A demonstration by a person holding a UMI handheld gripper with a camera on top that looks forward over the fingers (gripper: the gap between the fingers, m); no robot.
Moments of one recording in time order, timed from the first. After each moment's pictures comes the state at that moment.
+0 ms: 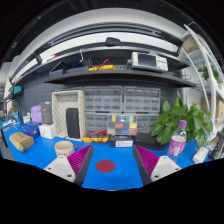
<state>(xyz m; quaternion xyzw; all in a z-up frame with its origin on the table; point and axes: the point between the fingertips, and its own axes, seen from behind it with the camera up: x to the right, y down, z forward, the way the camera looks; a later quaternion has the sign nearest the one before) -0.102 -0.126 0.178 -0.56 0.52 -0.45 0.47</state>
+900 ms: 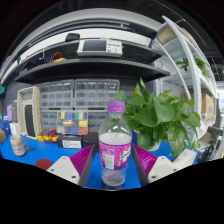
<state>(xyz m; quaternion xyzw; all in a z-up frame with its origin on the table) -0.024 -0.368 0.131 -0.49 0.56 -0.51 0.44</state>
